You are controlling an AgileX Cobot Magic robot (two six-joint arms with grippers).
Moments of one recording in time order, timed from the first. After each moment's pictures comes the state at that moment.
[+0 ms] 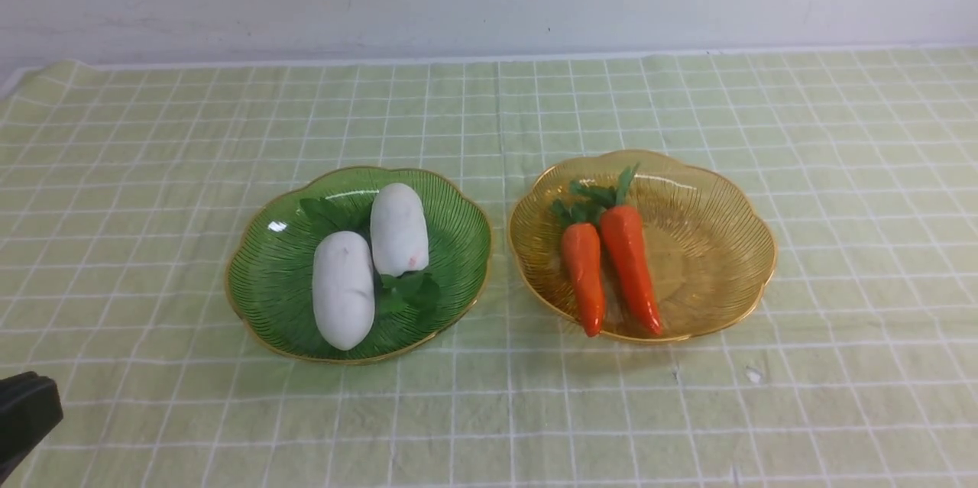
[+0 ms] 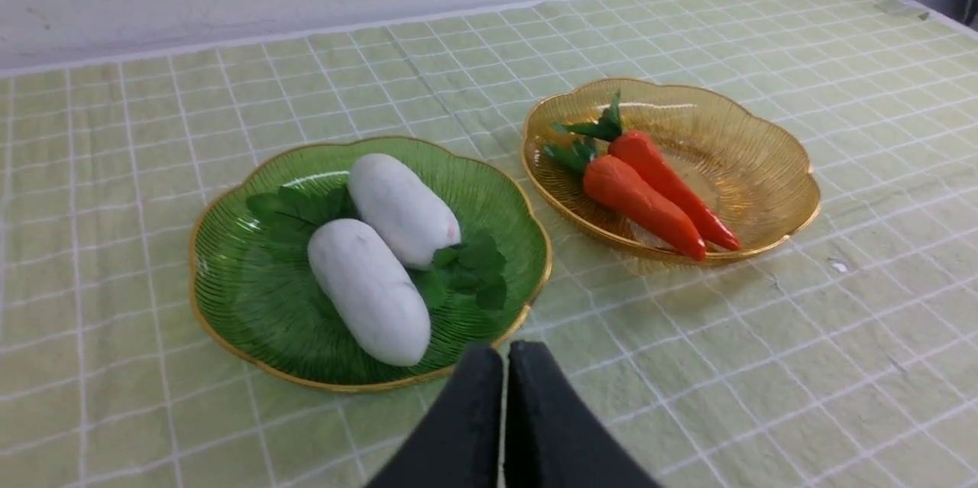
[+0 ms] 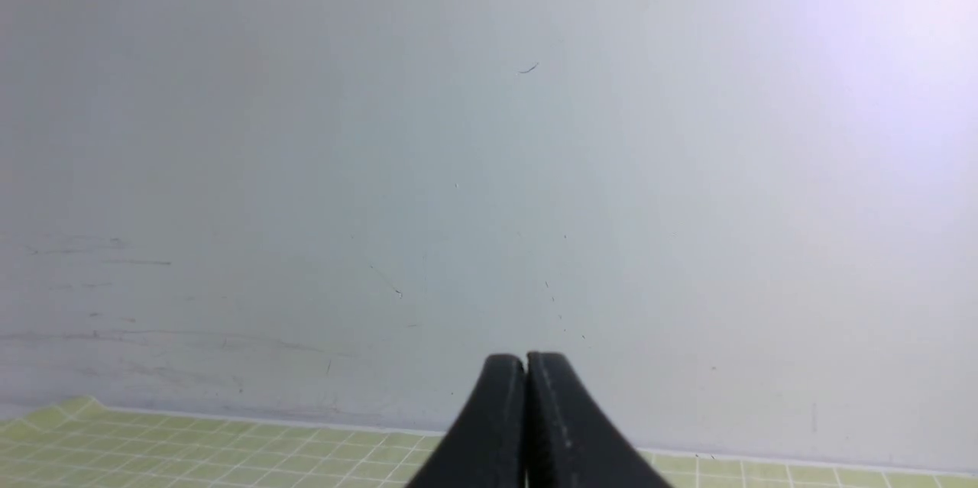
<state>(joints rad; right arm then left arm) 0.21 -0.02 -0.29 0.18 0.20 -0.14 -0.26 0.27 -0.57 -0.21 0.69 0.16</state>
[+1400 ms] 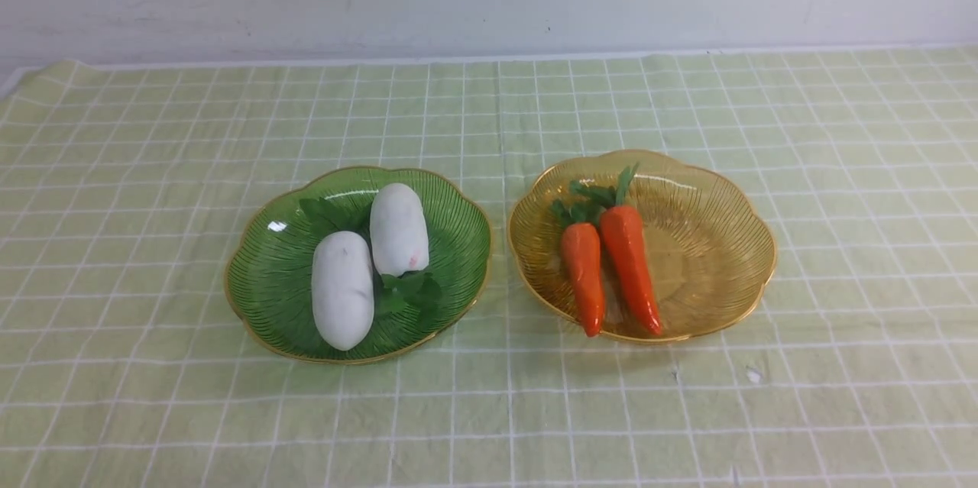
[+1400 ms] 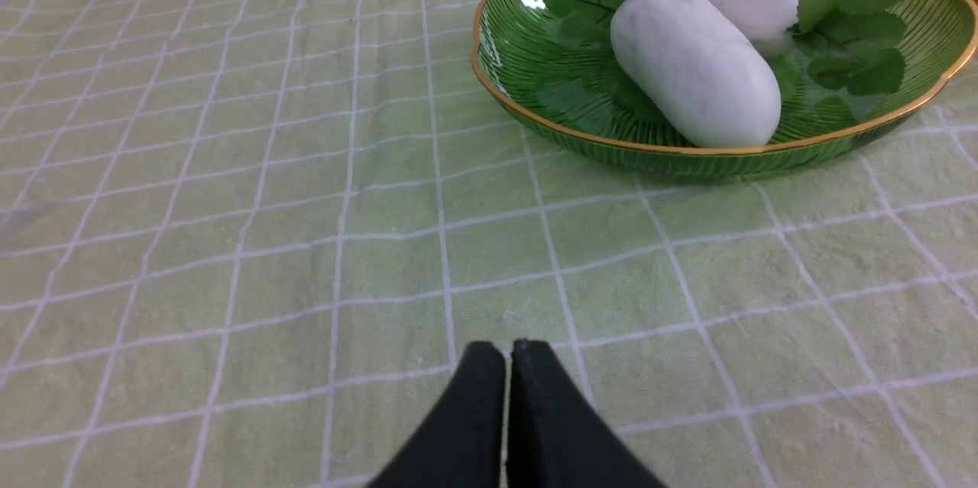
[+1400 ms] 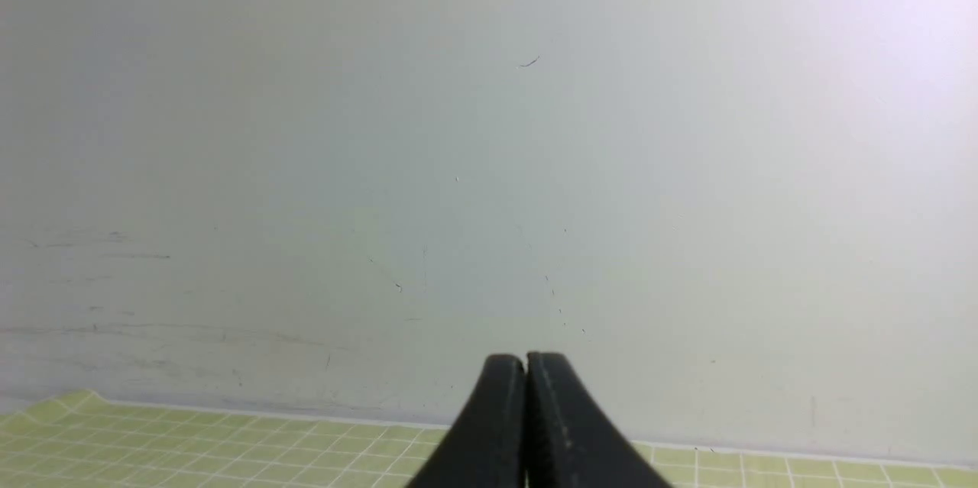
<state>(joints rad) 0.21 -0.02 -0.29 0.18 0.21 -0.14 -0.05 -0.01 0.03 -0.05 0.39 0.17</state>
